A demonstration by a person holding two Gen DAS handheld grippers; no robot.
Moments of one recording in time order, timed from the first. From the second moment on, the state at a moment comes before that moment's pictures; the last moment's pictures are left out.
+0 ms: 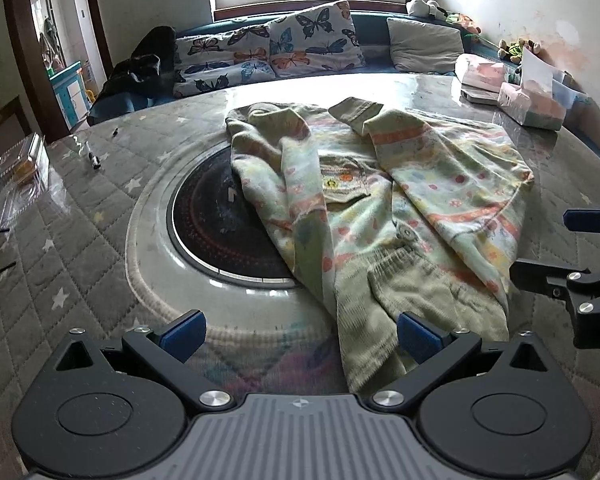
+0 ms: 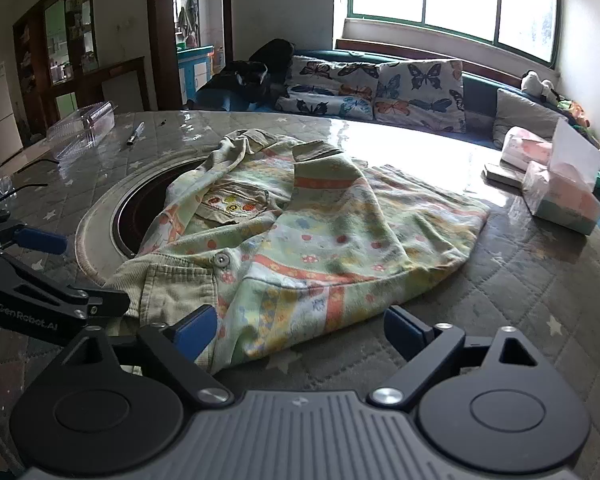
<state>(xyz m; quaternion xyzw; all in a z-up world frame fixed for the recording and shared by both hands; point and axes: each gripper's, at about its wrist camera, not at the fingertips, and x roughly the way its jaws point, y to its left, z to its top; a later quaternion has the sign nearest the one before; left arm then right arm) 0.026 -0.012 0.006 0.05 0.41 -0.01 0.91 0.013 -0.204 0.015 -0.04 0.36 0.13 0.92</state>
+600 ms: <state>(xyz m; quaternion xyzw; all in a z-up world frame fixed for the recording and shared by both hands) 0.118 -0.014 0.012 0.07 0.38 -0.01 0.92 0.141 -0.194 0.031 -0.04 0.36 0.12 0.93</state>
